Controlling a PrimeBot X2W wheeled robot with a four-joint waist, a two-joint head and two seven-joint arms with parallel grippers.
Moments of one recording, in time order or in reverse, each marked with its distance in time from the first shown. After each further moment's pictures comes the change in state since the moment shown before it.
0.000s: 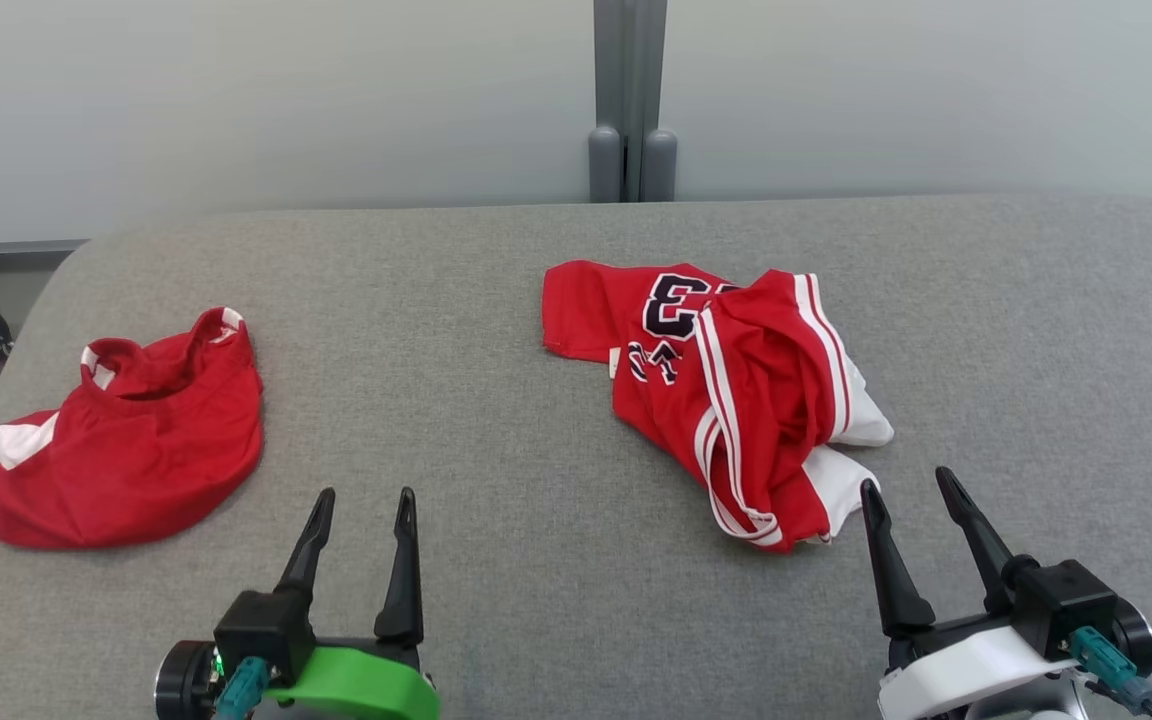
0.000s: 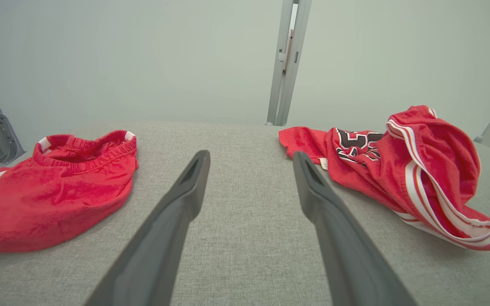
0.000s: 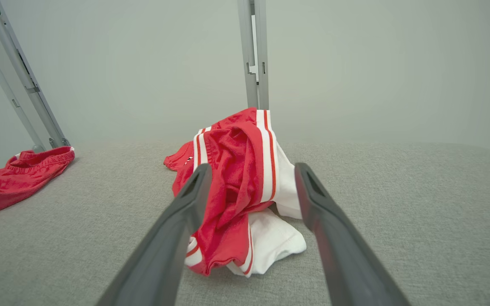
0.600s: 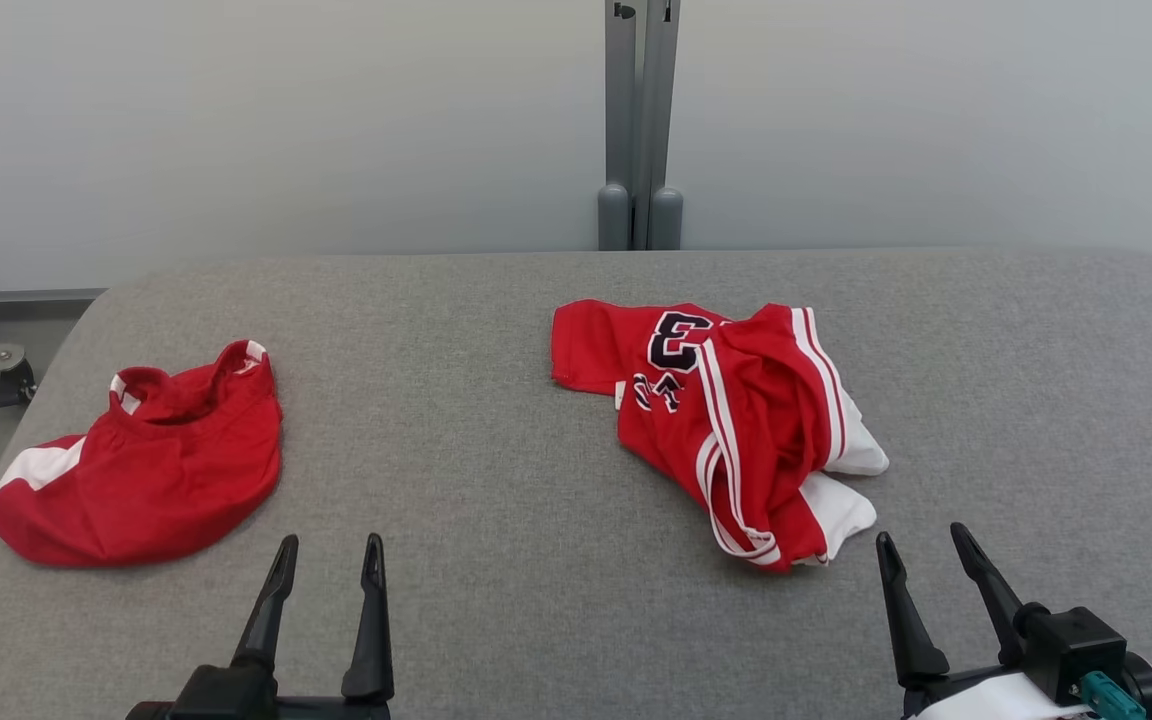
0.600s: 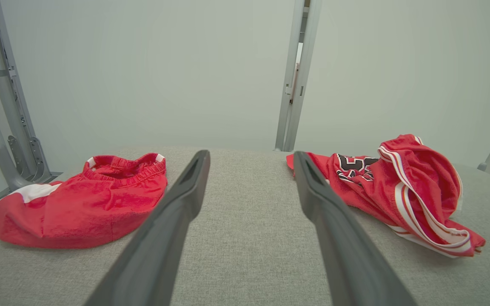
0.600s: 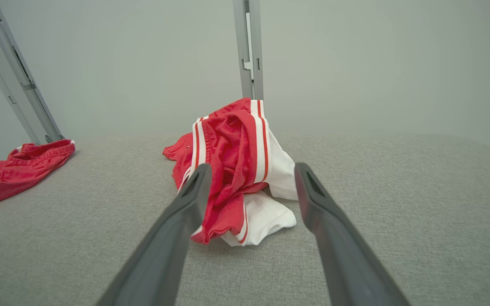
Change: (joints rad) left arm 0.194 -0.083 0.186 -0.175 0.147 -0.124 0.000; right arm 0.082 0.000 -0.021 0.012 0.006 0.000 0.000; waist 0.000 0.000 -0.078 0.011
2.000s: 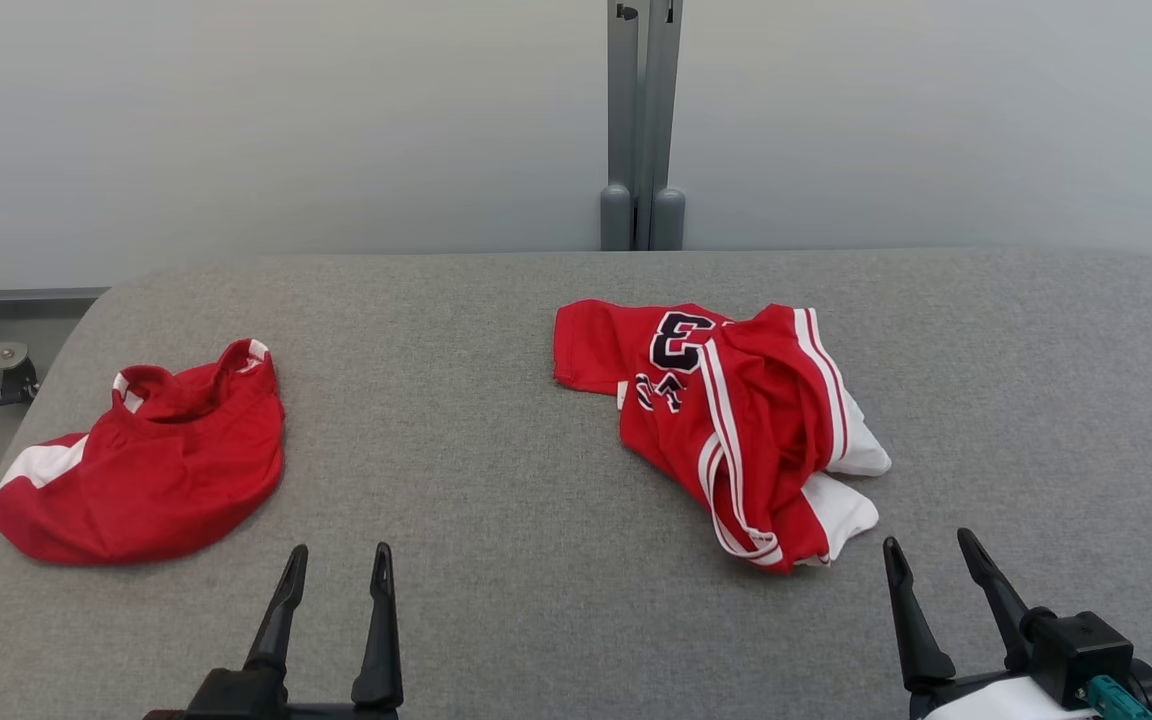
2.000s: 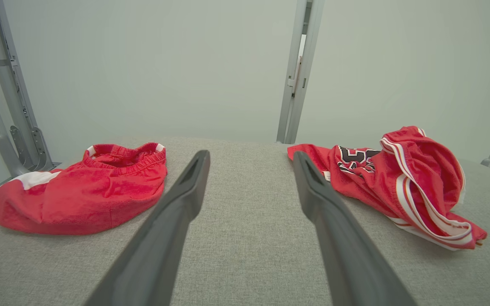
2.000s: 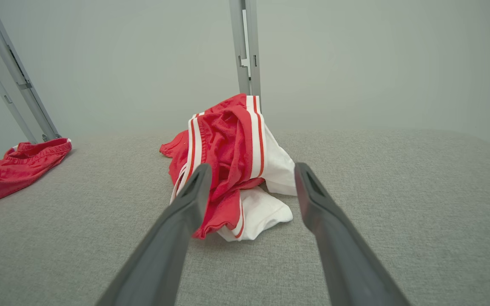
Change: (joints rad) left arm 0.000 -0.001 -0.024 0.027 -0.007 0.026 0.000; right arm 0.008 0.000 -0.012 0.006 0.006 0.000 0.000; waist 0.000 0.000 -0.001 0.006
